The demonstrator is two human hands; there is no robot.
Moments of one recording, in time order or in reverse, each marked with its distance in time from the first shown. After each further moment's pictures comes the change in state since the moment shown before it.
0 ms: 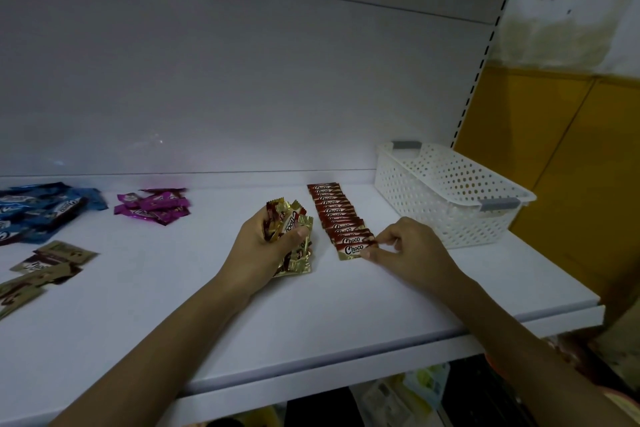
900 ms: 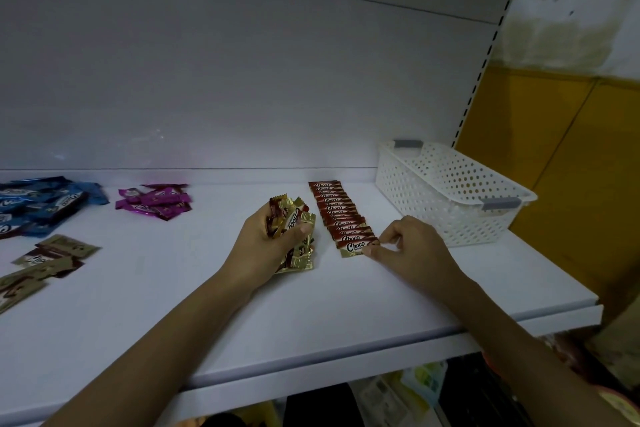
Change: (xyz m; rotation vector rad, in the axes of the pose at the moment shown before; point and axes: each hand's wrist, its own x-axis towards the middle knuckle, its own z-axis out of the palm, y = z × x) left_hand 0.002 -0.003 -0.002 0.021 0.008 -0.007; right_hand -0.003 -0.001 0.001 -0.042 0.040 0.006
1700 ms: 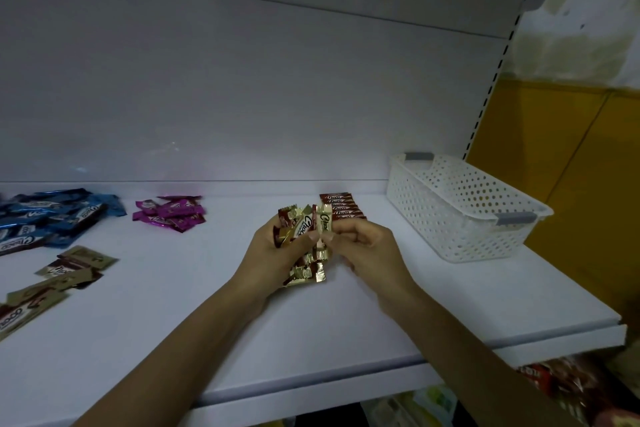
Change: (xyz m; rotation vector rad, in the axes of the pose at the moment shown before) left_hand -0.002 0.007 -0.003 -0.051 -0.034 0.047; right_hand -0.004 -0.093 0.015 0.996 -0.134 0.176
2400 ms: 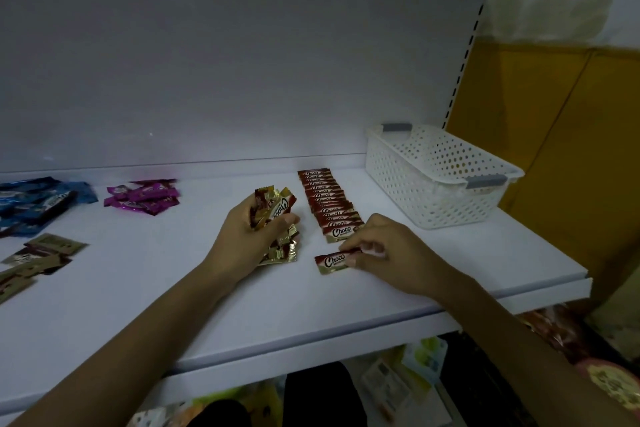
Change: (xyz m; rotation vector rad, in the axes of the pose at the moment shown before) left_hand -0.004 -0.002 0.007 0.165 0.032 -0.043; right_hand -0.021 0.023 -0.080 -0.784 -0.237 -0.277
